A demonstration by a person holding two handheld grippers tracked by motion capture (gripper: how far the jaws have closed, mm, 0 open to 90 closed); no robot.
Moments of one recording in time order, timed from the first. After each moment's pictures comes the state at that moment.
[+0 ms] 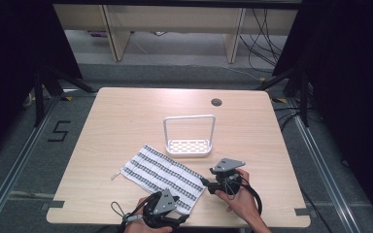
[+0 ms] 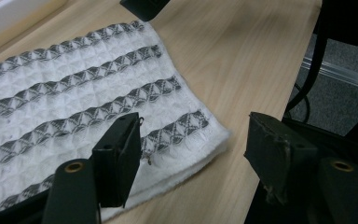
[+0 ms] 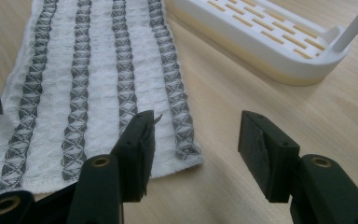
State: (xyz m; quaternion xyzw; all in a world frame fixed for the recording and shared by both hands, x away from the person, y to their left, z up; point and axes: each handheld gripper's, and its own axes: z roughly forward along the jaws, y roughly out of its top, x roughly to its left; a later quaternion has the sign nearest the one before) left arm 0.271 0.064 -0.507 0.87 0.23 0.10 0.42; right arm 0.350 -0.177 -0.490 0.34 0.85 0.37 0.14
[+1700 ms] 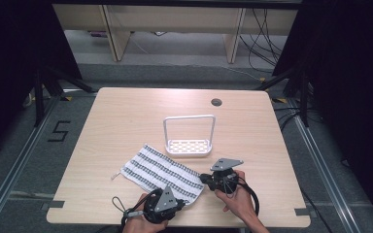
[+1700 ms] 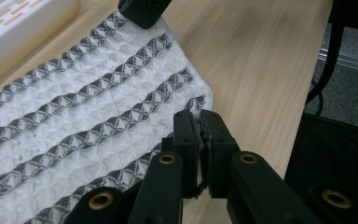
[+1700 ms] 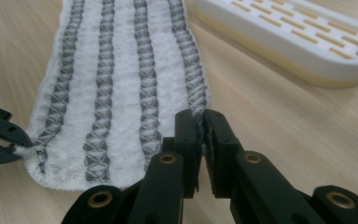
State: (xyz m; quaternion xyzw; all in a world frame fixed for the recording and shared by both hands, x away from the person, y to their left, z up) left arm 0.279 0.069 -0.500 0.88 0.21 0.13 0.41; right arm 0.351 -0.171 -0.490 0.34 0.85 0.39 0.10
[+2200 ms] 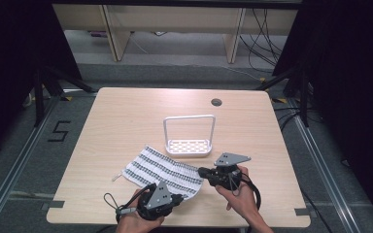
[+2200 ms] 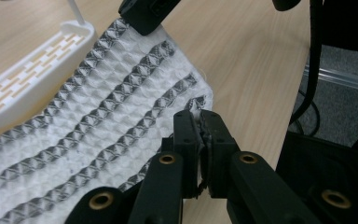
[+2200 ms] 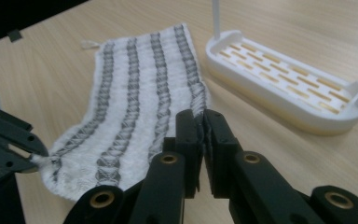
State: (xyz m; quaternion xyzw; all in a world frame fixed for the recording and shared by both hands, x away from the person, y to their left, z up) left arm 0.277 0.078 -0.465 0.86 0.21 0.13 0.45; right arm 0.347 -0.171 -0.457 0.33 0.82 0.45 0.10
